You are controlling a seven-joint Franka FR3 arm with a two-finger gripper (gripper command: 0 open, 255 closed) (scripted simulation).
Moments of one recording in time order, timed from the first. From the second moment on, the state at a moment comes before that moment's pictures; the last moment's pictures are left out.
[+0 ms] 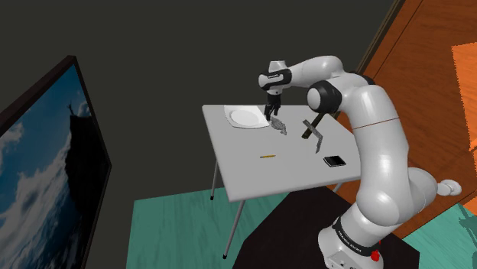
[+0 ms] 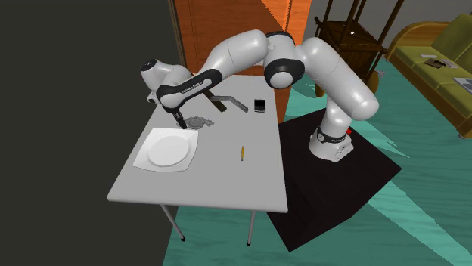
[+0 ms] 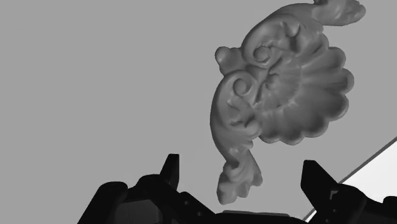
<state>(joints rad) -0.33 0.88 -0.27 -1.20 0.07 1.92 -0.64</state>
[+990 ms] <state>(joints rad) -0.33 0.86 -0.27 -1.20 0.07 1.90 -0.64</state>
